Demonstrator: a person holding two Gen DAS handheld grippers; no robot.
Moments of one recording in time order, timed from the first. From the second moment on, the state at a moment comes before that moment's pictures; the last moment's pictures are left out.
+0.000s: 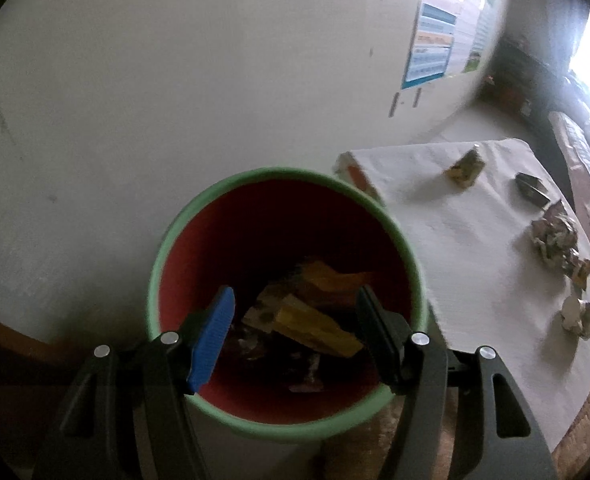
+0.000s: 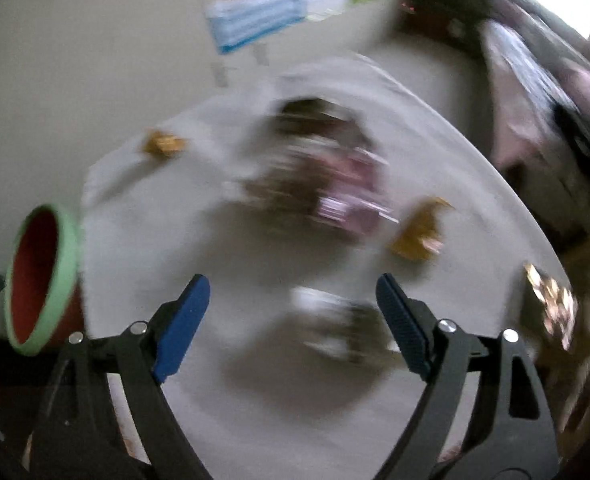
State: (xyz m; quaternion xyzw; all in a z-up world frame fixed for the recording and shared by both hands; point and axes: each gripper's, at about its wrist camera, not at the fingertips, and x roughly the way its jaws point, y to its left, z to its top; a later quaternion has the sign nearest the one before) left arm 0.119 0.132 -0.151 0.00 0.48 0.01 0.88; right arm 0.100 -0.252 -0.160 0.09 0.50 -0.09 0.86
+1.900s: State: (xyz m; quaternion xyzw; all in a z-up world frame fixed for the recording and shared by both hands) left arm 0.192 -0.219 -0.188 0.08 0.48 -0.30 0.82; right arm 0.018 -0.294 -0.188 0.23 0.48 -0.04 0.85
